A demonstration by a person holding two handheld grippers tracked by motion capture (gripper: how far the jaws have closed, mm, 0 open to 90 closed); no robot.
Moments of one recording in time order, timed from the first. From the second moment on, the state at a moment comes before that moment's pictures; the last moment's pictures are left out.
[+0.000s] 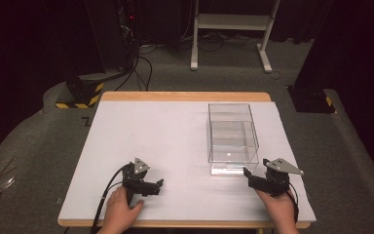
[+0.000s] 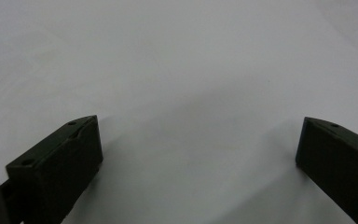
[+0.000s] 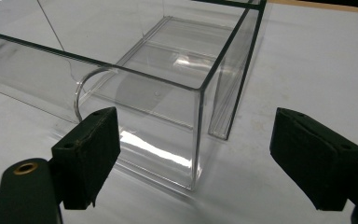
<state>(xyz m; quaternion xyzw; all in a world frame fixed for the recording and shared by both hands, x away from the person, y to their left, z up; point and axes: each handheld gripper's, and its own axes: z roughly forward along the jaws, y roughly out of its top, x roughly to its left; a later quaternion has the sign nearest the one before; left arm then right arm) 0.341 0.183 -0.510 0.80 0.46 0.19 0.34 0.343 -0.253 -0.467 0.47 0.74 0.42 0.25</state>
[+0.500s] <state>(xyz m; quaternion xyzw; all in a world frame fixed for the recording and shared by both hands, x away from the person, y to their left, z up) 0.341 0.183 -0.510 0.80 0.46 0.19 0.34 0.359 -0.251 -0.469 0.48 0.73 0.42 0.25</state>
